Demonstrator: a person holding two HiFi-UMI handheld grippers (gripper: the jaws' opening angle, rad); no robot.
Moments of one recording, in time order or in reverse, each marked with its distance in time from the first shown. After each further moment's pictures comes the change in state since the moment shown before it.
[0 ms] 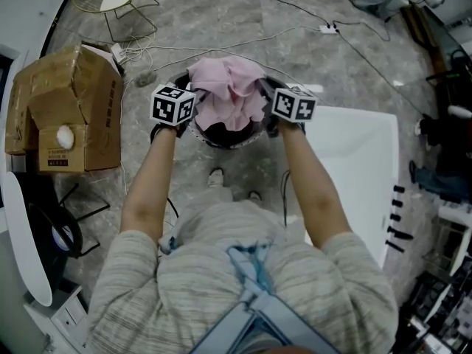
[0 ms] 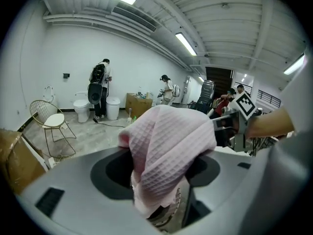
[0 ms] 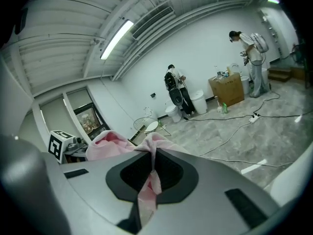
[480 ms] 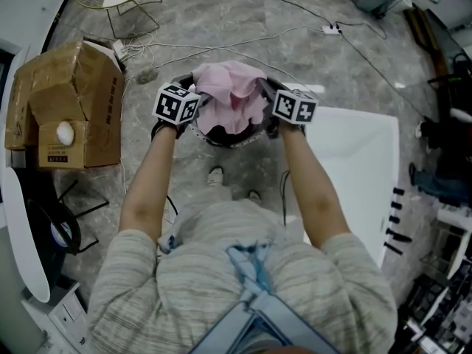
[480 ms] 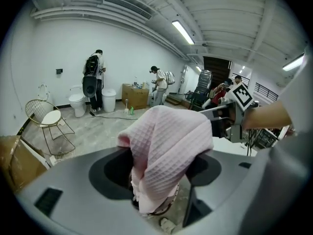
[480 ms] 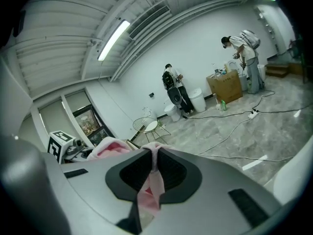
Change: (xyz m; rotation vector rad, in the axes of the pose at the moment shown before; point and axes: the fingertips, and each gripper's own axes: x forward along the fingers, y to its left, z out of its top) left arm 0.002 -0.006 -0.024 0.038 0.130 -0.030; right arm 0.004 -0.003 -0.011 0.031 0.008 -0.007
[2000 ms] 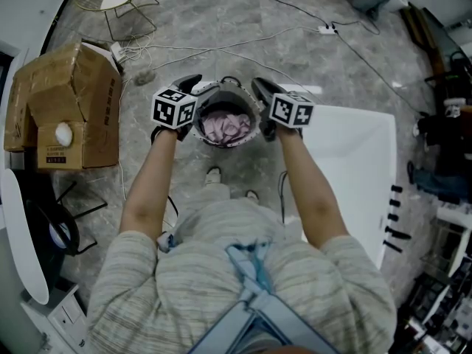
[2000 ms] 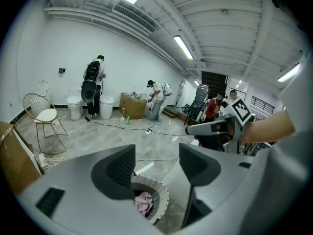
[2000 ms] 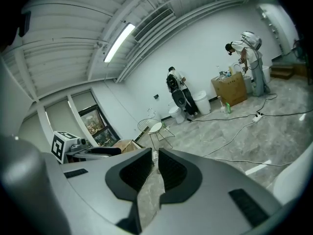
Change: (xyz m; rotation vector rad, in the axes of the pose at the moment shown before) left arm -0.007 -0.029 0.017 -0.060 -0.154 -0.055; right arm -0.021 0.017 -0.004 -0.026 -0.025 0.049
